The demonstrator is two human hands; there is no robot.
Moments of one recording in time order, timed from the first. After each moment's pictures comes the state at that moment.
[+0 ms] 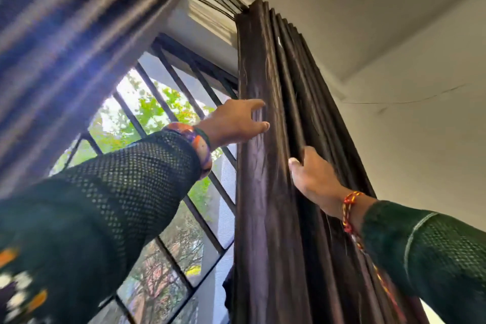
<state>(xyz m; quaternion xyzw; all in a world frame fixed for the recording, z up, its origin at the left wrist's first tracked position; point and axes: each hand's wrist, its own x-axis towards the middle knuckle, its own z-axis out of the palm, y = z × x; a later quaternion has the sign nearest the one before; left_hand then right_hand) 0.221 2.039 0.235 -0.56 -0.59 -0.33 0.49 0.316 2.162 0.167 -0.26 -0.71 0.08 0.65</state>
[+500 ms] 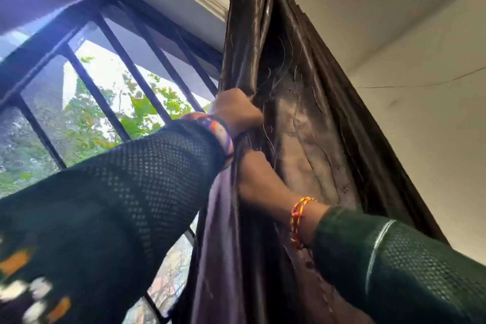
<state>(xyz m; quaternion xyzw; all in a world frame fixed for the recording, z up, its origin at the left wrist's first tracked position) 0.185 2.148 0.256 -0.45 -0.61 -0.49 0.43 0.210 2.215 0.178 -0.08 -0.82 -0.06 0.56</state>
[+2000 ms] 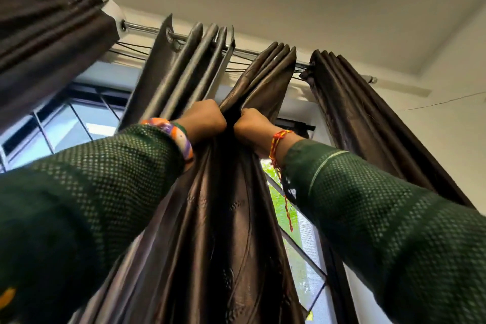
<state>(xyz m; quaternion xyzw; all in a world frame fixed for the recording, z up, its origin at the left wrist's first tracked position) 0.282 1.913 0.295 -0.28 -0.70 -0.34 0.56 0.304 2.008 0.303 0.11 -0.78 0.20 0.58</state>
